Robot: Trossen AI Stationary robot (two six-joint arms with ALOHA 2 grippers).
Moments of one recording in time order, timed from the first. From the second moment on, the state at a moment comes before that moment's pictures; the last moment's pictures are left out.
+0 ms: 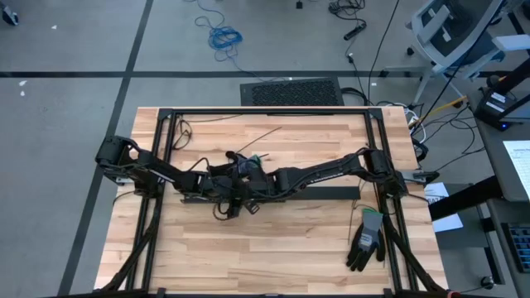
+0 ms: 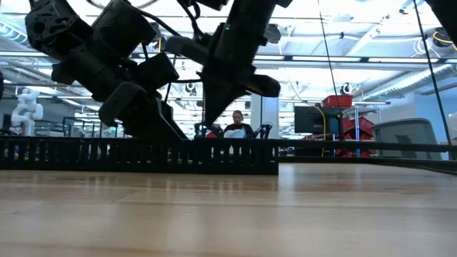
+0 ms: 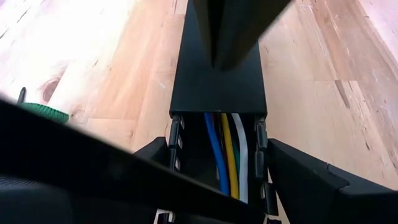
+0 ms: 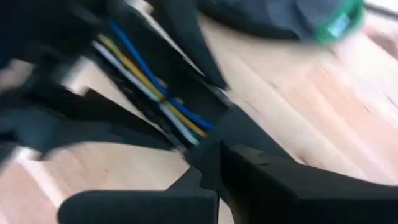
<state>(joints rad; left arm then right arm) -0.13 1.57 0.49 0.45 -0.15 -0.05 0.13 2.14 1.77 -0.81 0.26 0.92</state>
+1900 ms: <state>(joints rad) -0.03 1.22 0.70 -0.51 0.09 -0.23 0.32 2.02 1.77 -1.46 0.60 1.01</state>
